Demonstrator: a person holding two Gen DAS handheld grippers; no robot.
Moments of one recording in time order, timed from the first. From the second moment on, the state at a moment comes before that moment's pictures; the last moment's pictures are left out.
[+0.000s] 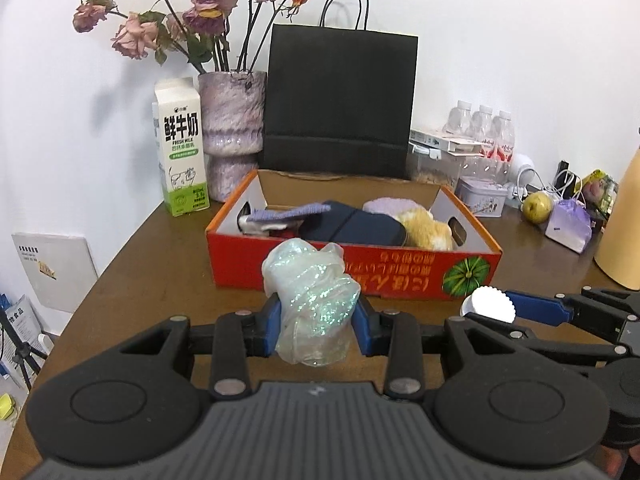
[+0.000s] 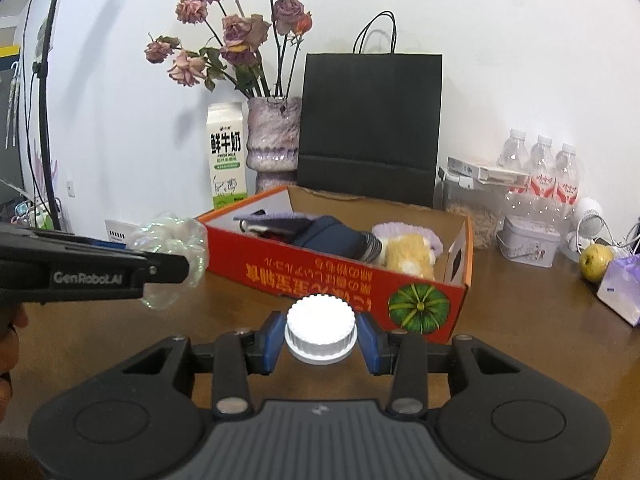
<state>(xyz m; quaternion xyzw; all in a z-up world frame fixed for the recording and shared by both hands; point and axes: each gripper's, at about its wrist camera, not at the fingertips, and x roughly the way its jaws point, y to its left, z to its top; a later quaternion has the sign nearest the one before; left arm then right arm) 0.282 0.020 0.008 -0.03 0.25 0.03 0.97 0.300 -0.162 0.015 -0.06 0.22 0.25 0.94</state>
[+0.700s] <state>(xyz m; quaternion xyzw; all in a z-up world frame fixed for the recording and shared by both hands) 0.364 0.018 0.027 -0.05 0.22 0.04 0.97 0.378 -0.150 0.039 -0.04 0.18 0.25 0.95</state>
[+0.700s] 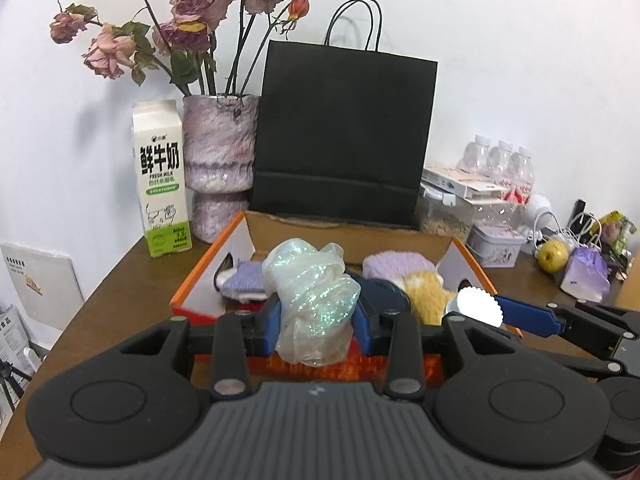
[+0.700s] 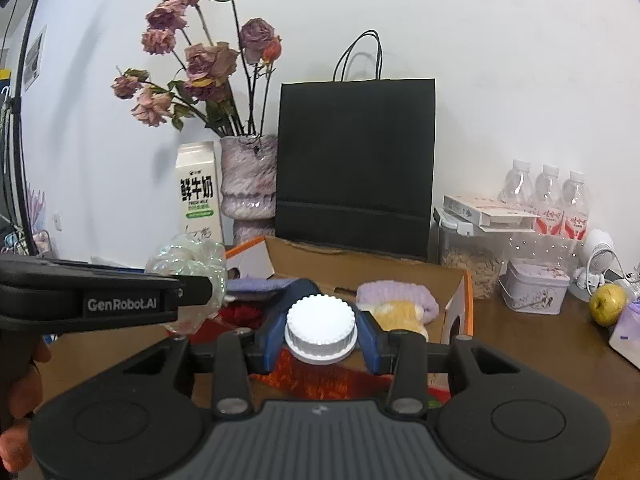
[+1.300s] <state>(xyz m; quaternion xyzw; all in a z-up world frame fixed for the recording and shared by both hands) 0.461 0.025 0.018 -0.05 0.23 0.04 0.97 0.468 -0.131 0.033 -0.03 0.18 0.24 0.95</state>
